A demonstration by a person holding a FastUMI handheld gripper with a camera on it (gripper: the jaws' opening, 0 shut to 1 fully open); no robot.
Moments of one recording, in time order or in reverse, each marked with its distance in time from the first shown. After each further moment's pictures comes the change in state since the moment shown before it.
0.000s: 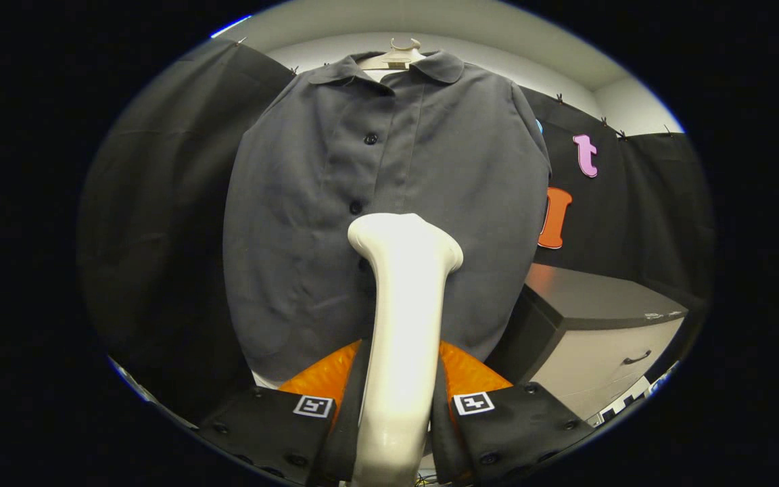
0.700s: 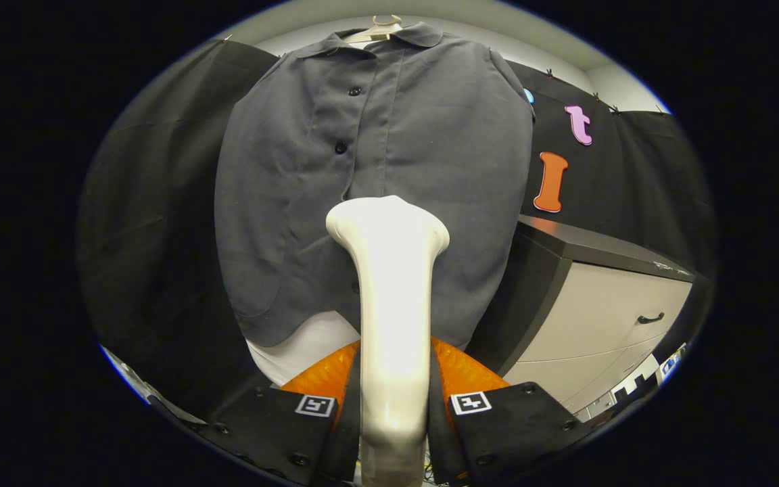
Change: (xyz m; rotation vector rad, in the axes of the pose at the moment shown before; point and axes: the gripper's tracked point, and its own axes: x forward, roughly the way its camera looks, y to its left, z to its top) arm -0.007 -0.007 -0.050 0.061 0.097 0.008
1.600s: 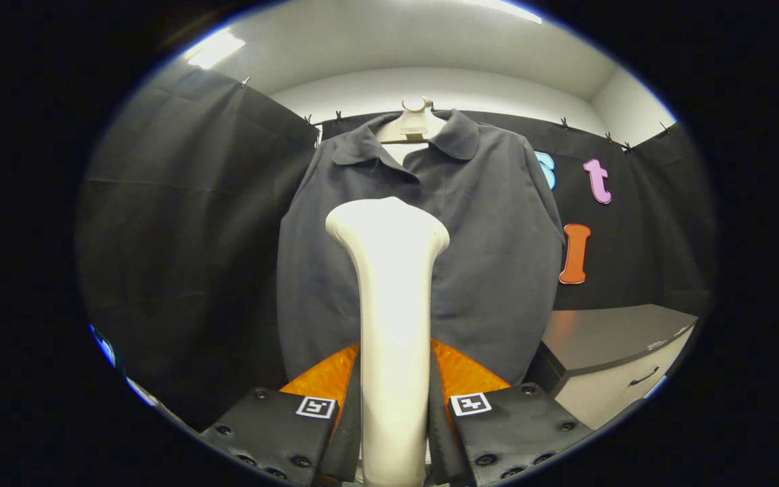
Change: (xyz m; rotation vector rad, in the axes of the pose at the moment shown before) arm -0.047 0.063 0.157 0.006 -0.334 0.145
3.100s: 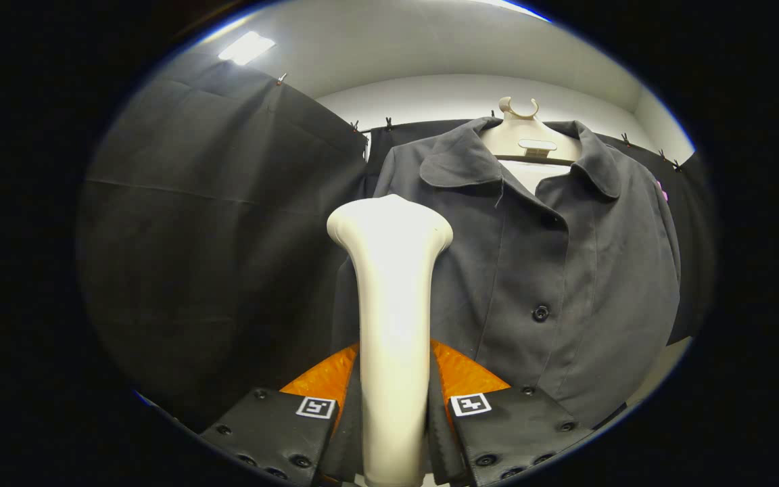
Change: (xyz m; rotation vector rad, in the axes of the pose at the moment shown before) arm 0.111 0.108 0.047 -0.054 -0.038 0.178
